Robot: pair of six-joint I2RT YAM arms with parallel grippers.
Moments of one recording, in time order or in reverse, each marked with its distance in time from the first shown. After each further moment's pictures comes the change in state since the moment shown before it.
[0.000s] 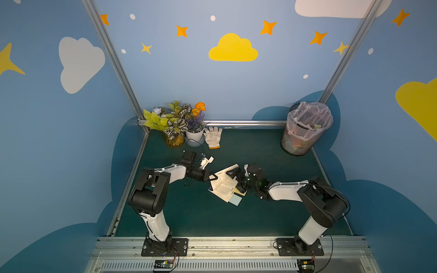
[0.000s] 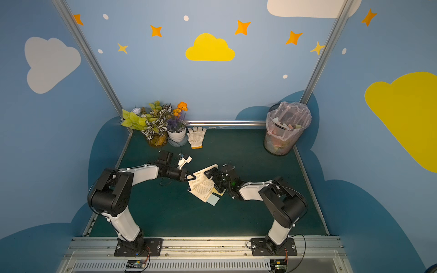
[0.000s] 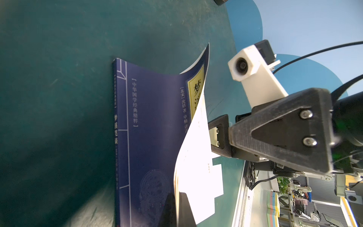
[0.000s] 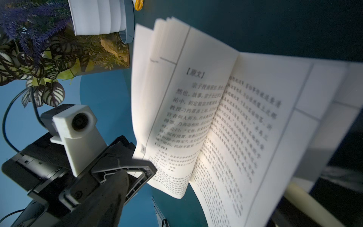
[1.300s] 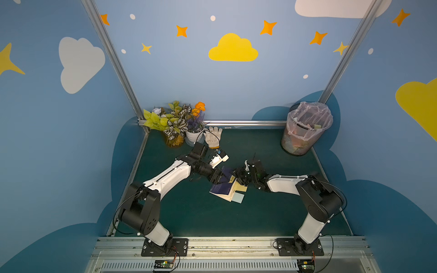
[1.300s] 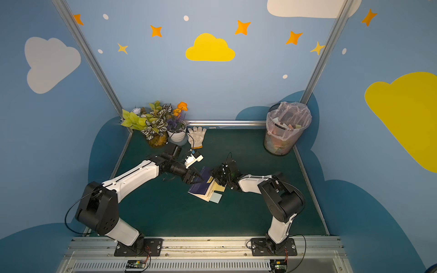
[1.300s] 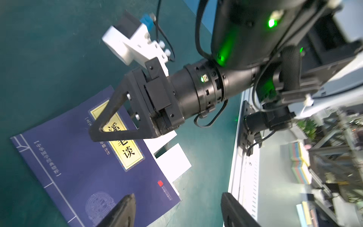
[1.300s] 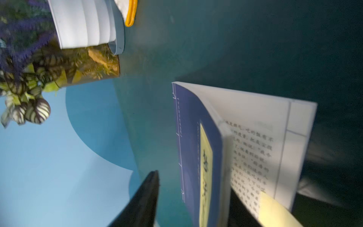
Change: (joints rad) left arm -0.206 -0.230 0.192 -0.370 -0.123 0.316; right arm -0.065 0.029 0.144 -0.206 -0.034 -0.077
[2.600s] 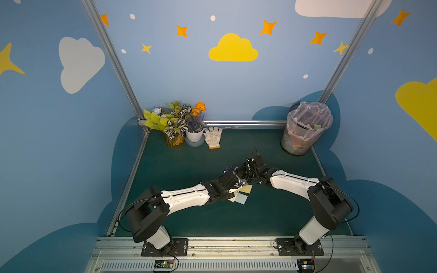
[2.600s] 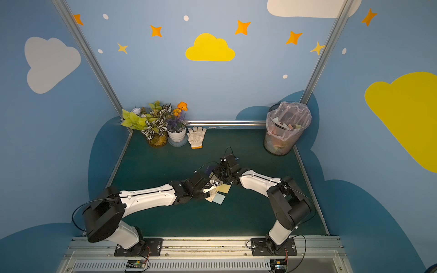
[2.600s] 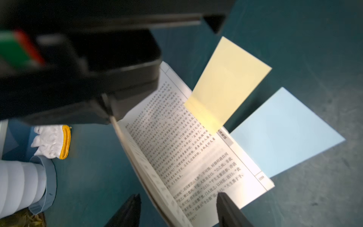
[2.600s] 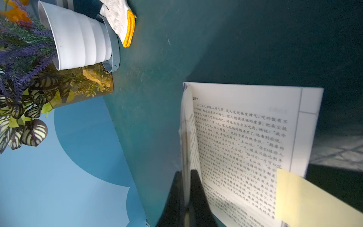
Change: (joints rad) left arm -0.482 0.015 -0.236 0.368 -1.091 0.252; right arm 0.010 -0.080 0.106 -0.286 0.107 0.032
